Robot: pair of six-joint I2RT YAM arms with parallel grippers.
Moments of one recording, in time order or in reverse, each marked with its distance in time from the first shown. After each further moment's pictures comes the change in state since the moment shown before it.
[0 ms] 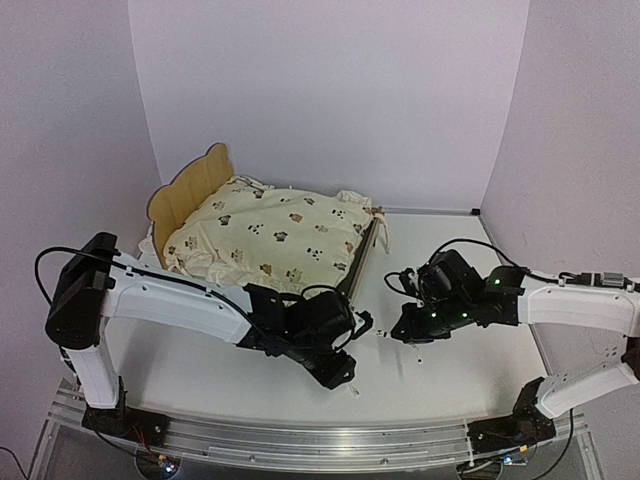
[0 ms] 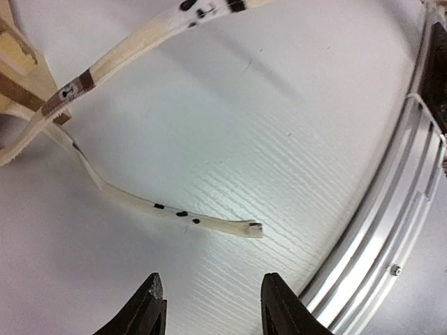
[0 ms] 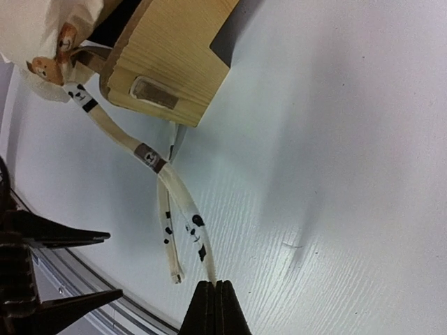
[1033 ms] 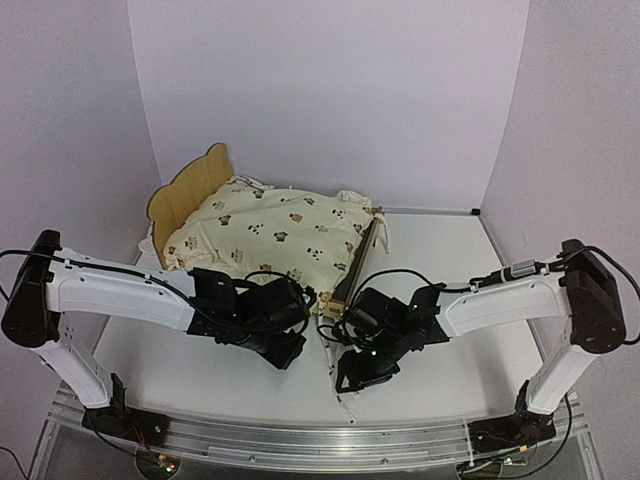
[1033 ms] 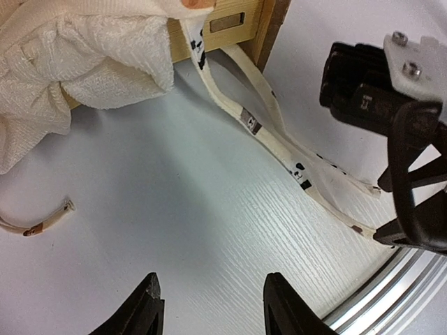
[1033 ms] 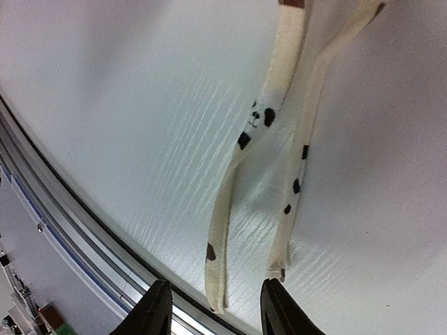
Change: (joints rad) left arm 0.048 -0.252 -0.167 -0.196 -0.277 -0.096; right arm 0.235 0.432 0.186 0.027 -0.211 -0.011
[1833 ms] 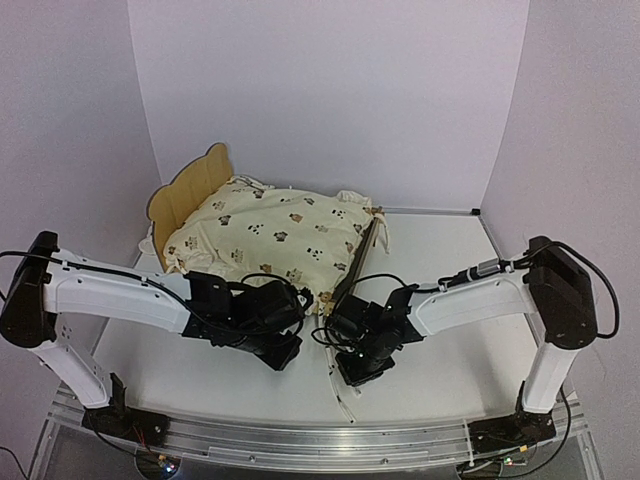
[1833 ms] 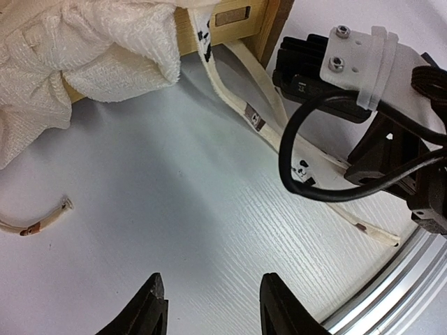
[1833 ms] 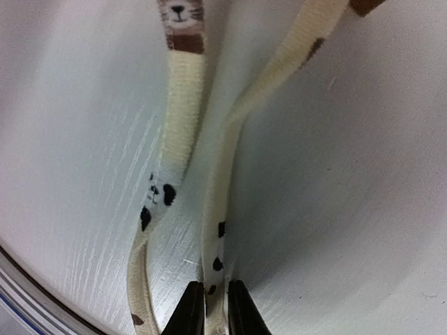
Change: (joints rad) left arm 0.009 -0.023 -0.048 0.042 0.009 0.006; right arm 0.010 0.155 0.114 -0.095 0.209 -0.045
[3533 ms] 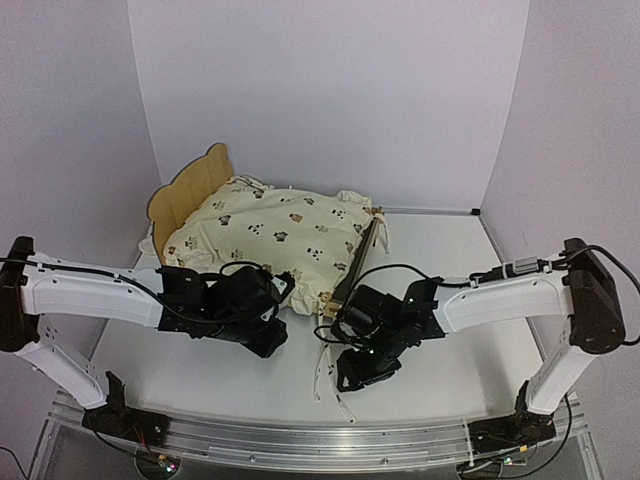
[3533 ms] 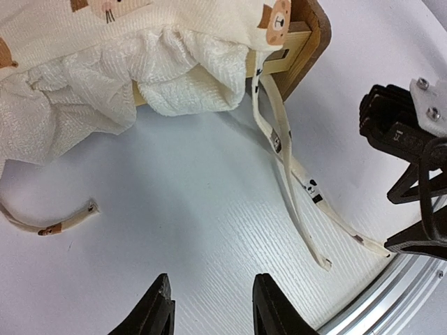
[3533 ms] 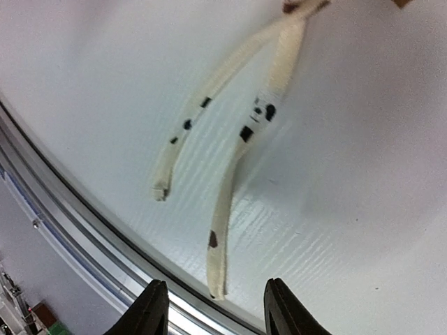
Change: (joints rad) left arm 0.063 -0.134 -0.097 0.065 0.003 -0.001; right arm 0.014 -0.143 -0.013 -0.038 -0.160 0.021
